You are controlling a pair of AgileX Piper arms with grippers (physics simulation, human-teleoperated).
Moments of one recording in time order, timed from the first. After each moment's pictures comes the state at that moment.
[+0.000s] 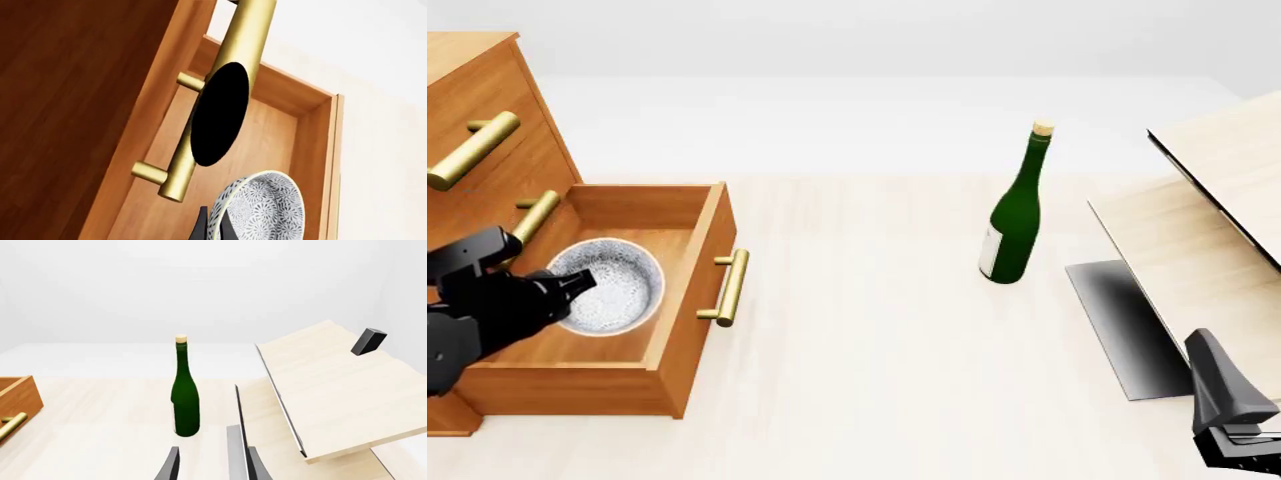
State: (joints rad) left arm 0.12 1.32 -0.44 -0.16 -0.34; right arm 0.01 0.01 0.00 0.00 0.00
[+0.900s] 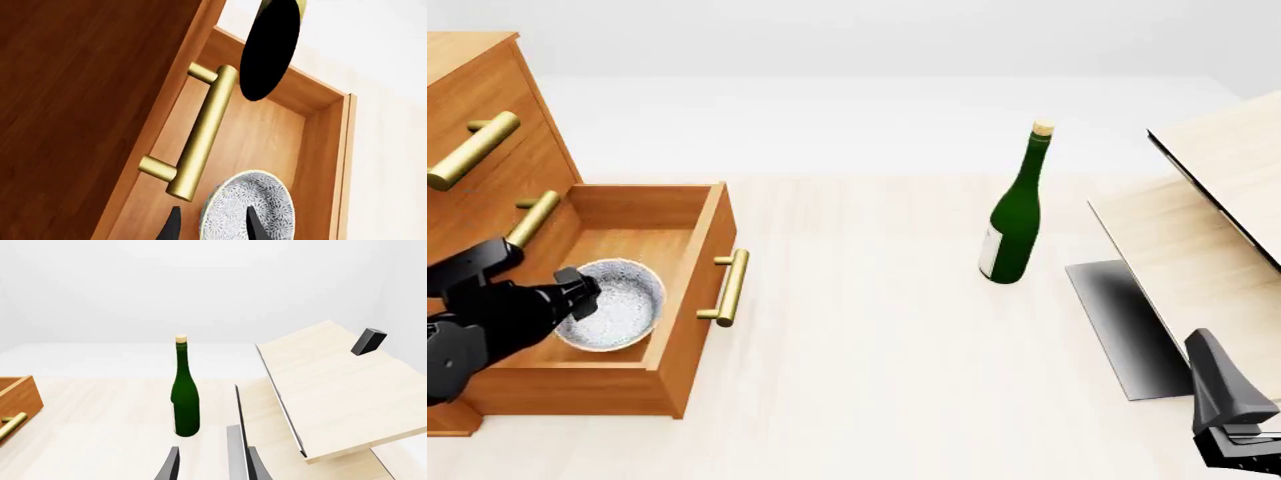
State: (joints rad) left arm 0.13 1.36 -0.42 -0.22 -0.37; right arm 0.01 0.01 0.00 0.00 0.00
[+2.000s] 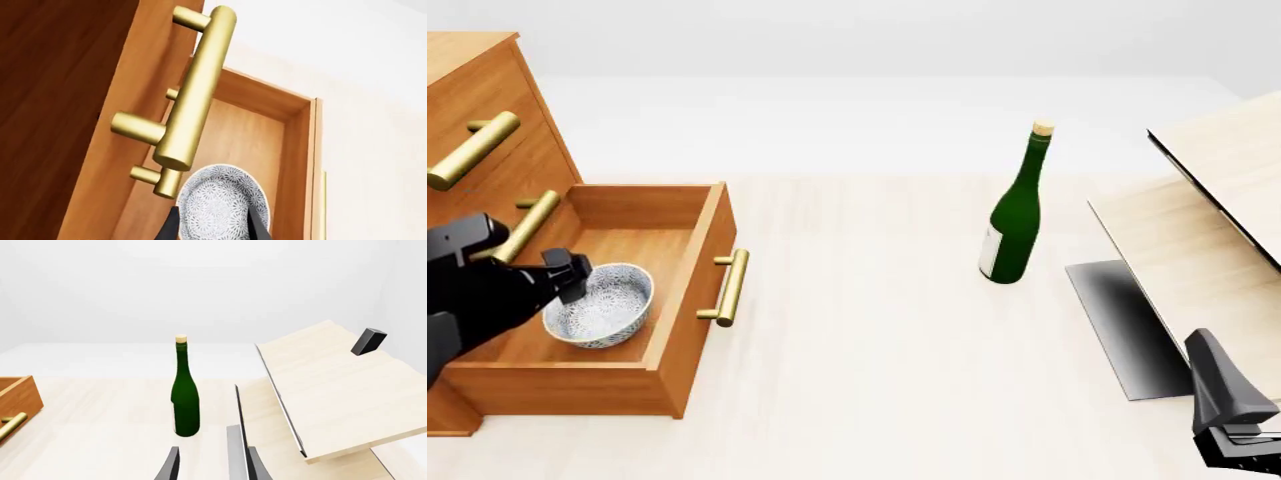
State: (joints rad) left arm 0.11 1.21 -0.45 -0.11 -0.27; right arm 0.01 0.01 0.00 0.00 0.00
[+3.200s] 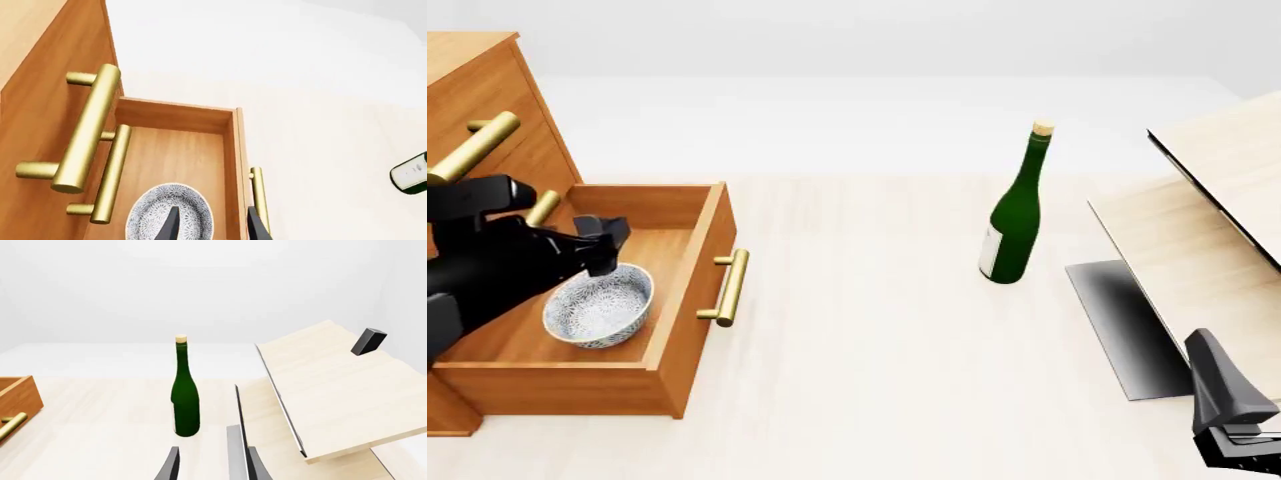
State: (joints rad) left arm -0.08 1.07 -0.52 -0.05 -0.19; right arm 0.01 0.01 0.00 0.00 0.00
